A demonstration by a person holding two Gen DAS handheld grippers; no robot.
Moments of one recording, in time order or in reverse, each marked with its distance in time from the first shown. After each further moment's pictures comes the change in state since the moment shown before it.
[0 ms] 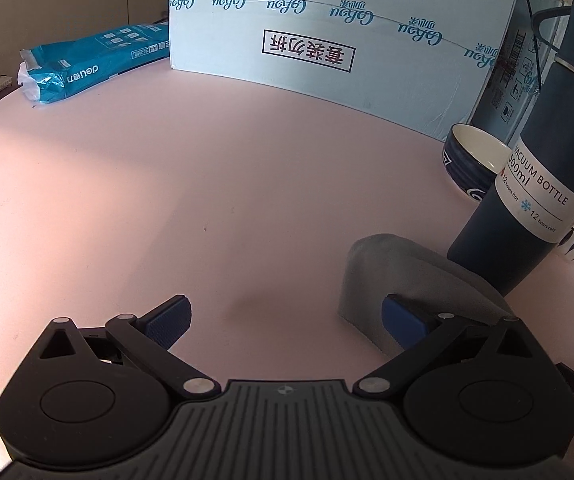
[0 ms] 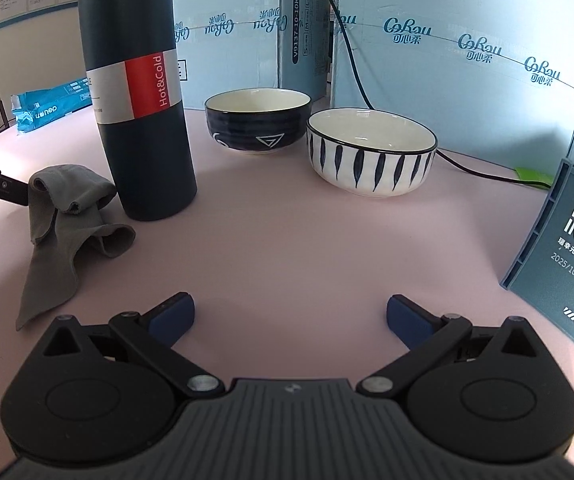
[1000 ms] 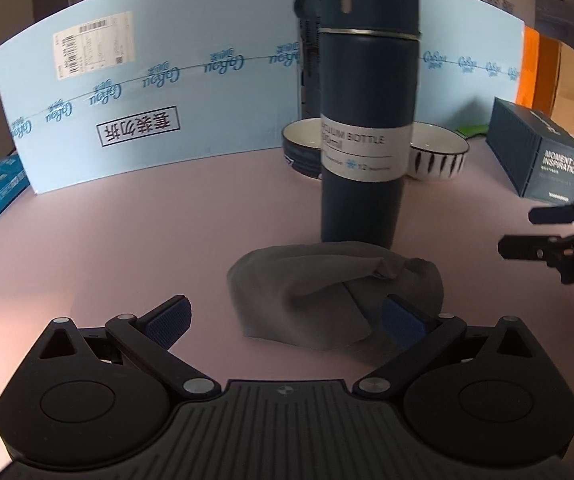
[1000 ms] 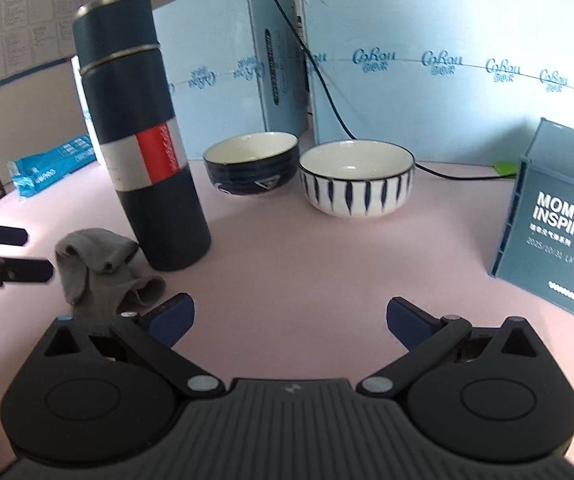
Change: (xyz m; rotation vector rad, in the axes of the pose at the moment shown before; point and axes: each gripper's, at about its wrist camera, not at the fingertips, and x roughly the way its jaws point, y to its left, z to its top) left arm -0.030 -0.055 -0.030 0.543 -0.193 -0.256; right arm -0.036 -0.007 0.011 0.150 -0.108 0.081
